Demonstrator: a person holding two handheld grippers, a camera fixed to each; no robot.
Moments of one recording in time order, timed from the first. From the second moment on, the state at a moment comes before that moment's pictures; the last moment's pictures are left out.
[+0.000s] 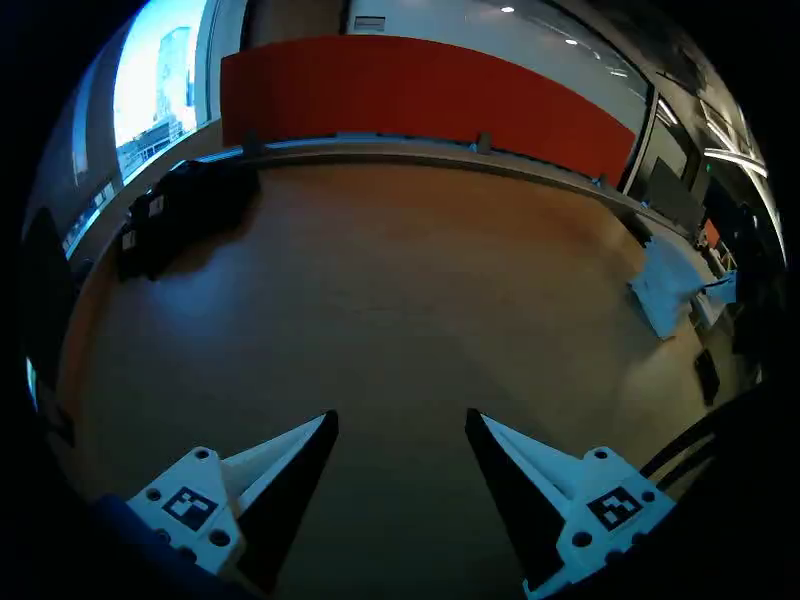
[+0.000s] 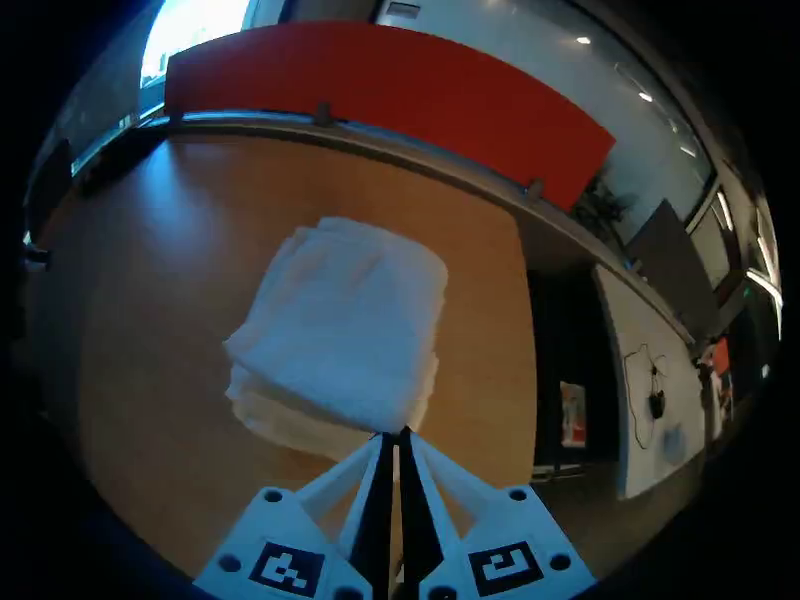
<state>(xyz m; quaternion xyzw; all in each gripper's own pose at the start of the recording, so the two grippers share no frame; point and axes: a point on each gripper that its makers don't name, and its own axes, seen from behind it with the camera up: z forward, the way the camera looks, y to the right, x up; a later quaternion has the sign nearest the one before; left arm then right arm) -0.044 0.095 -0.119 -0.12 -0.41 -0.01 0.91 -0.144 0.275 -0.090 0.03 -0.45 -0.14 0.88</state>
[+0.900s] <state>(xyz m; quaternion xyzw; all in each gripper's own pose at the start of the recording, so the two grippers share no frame) -0.046 0.094 -0.120 -0.11 -0.41 -0.01 0.91 -0.183 0.286 -0.093 0.02 -0.49 -0.12 0.87</state>
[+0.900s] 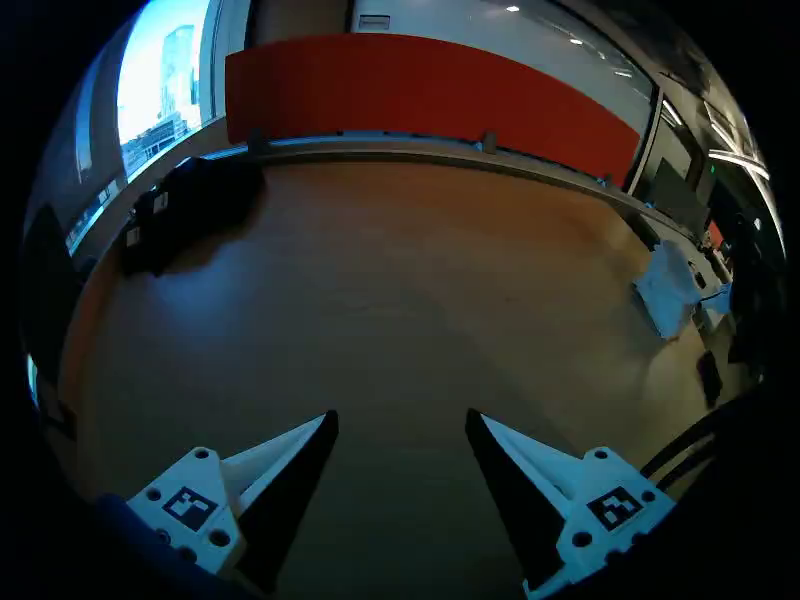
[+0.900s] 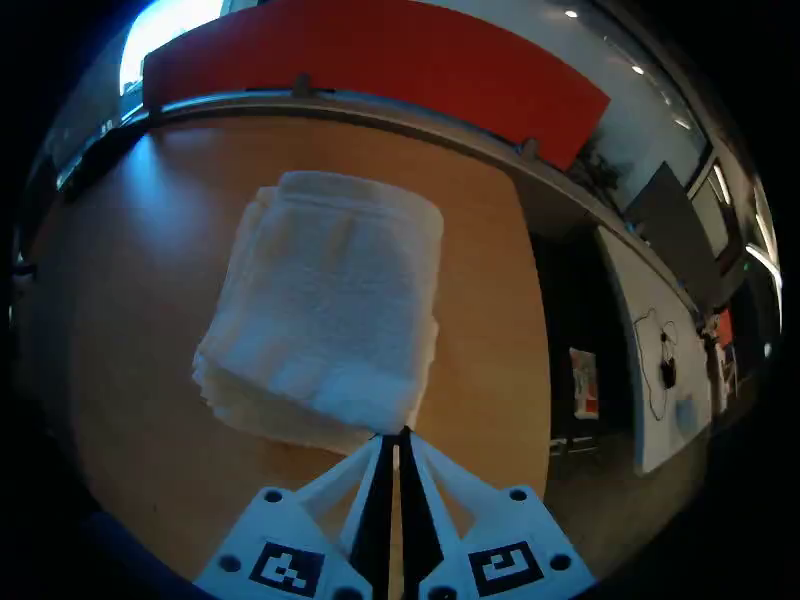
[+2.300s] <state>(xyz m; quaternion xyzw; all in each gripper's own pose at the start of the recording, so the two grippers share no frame) -0.038 0.088 -0.110 -0.11 -0.40 -0.02 0.91 -0.145 0.261 -0.084 -0.03 -0.40 -0.08 0.91</state>
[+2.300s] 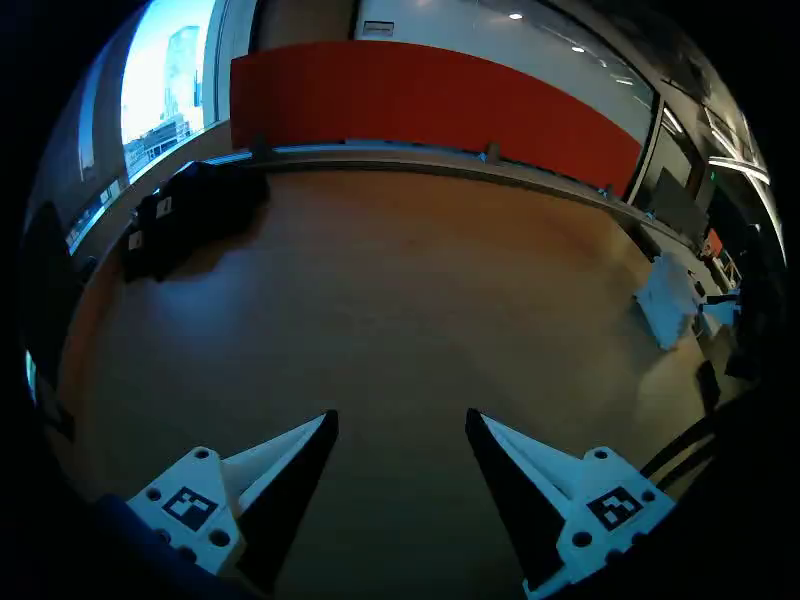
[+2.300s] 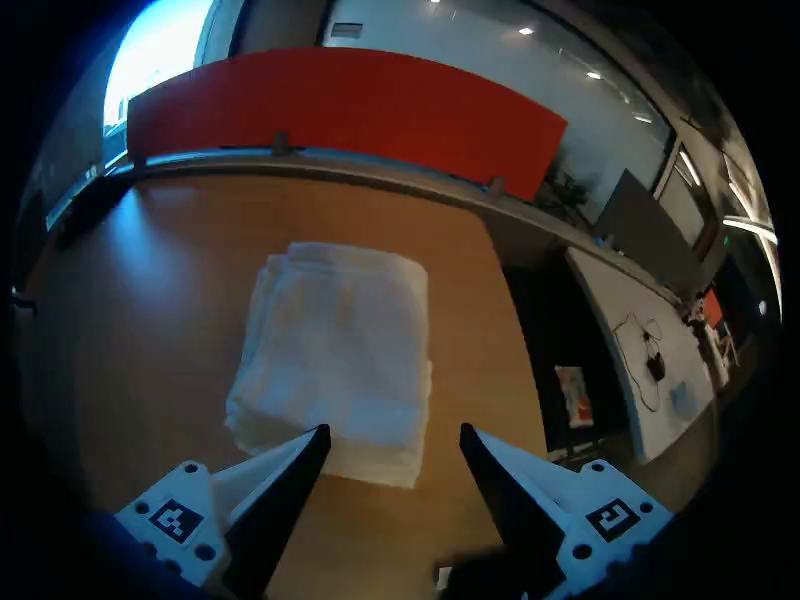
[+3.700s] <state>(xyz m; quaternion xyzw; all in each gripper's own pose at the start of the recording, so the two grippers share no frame) 0.034 0.048 -0.045 -0.06 -0.25 -0.03 0.97 -0.038 0.109 -0.030 -0.02 -0.14 0.00 0.99</state>
